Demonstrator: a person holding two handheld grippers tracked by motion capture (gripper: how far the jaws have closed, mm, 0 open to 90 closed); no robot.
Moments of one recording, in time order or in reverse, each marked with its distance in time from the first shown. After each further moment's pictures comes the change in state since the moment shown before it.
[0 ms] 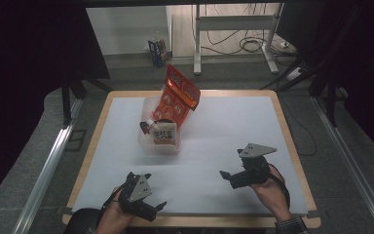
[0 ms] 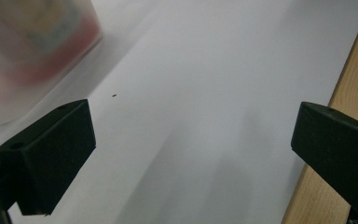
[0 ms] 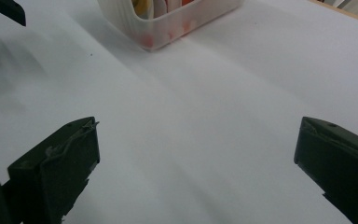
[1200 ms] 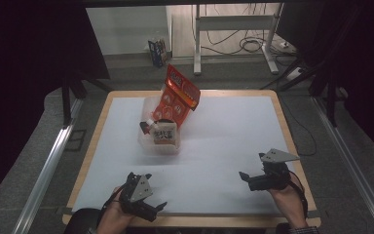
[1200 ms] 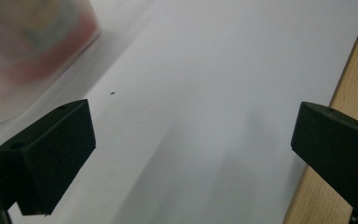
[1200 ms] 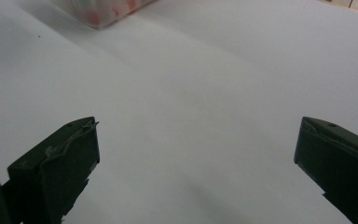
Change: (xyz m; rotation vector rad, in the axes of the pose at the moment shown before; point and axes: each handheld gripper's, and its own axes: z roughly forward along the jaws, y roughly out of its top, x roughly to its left) left arm 0.000 0.000 0.002 0.011 -0.001 0.006; right arm -0.024 -0.038 -0.033 -0.004 -0.132 0.081
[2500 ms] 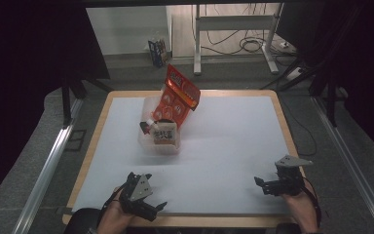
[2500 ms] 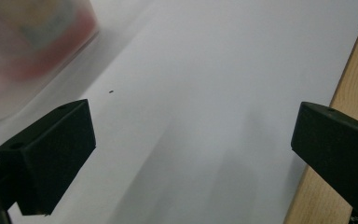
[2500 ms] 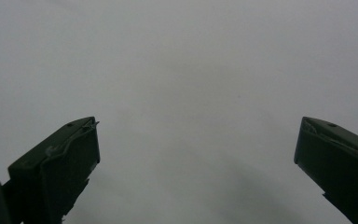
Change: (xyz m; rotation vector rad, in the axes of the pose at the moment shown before) left arm 0.001 0.000 0.001 0.001 -0.007 -0.010; right arm -0.030 -0.041 -0.009 0.111 -0.081 0.099
